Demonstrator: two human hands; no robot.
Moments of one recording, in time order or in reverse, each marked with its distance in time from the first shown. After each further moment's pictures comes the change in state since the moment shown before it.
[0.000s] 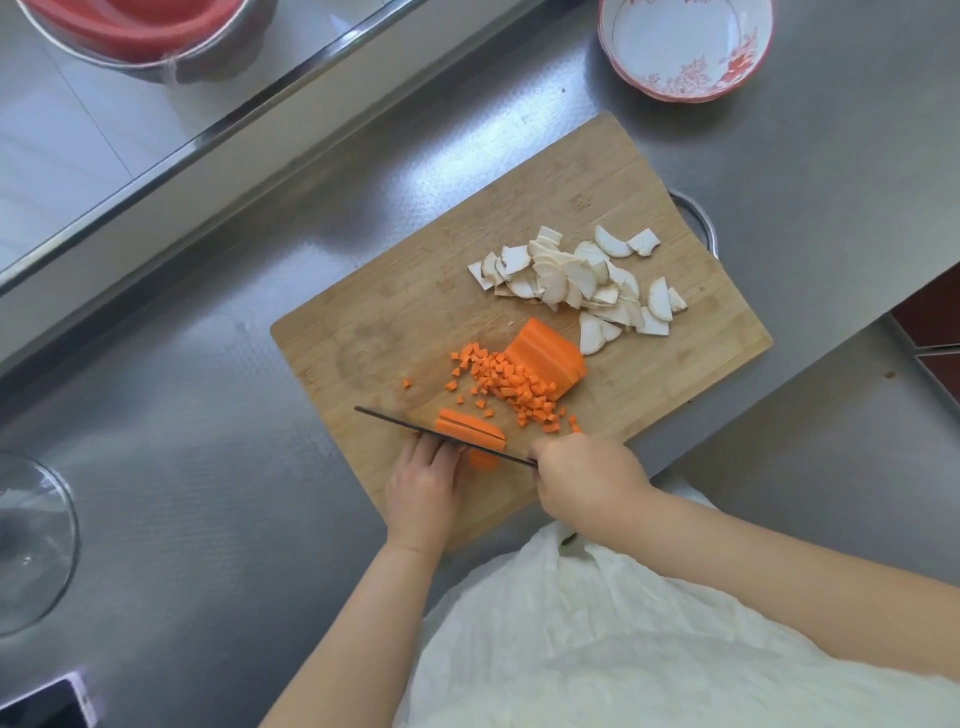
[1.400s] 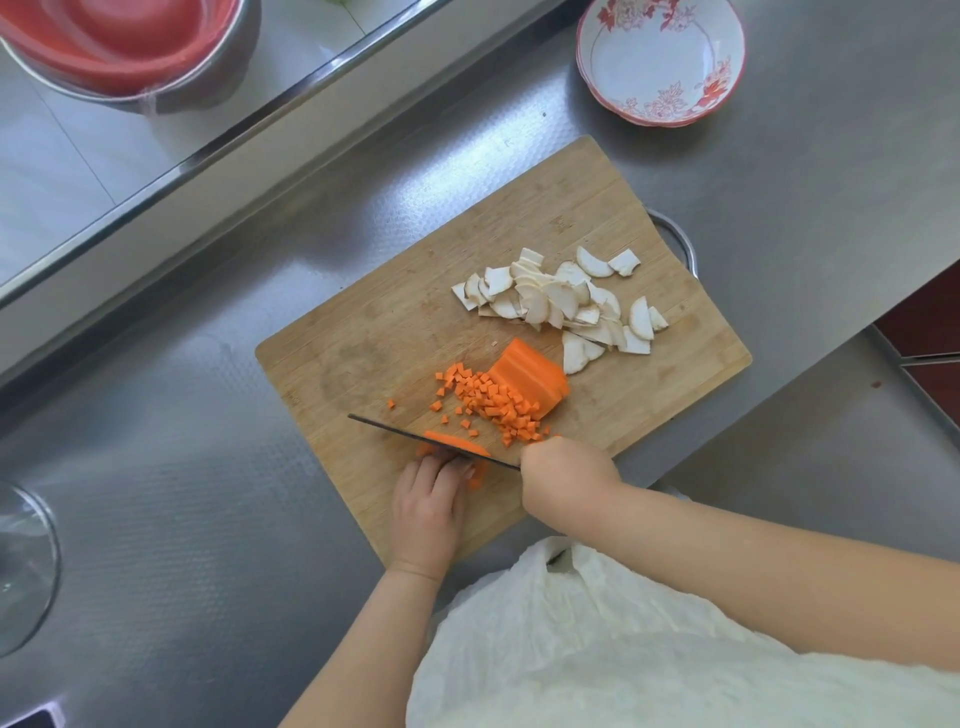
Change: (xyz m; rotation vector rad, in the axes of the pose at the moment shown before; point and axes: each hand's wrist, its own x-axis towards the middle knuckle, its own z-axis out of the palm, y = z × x) left_hand -0.008 0.006 0.023 -0.106 0.107 0.063; right_hand 0.015 0.003 -0.013 0.034 -0.166 0.100
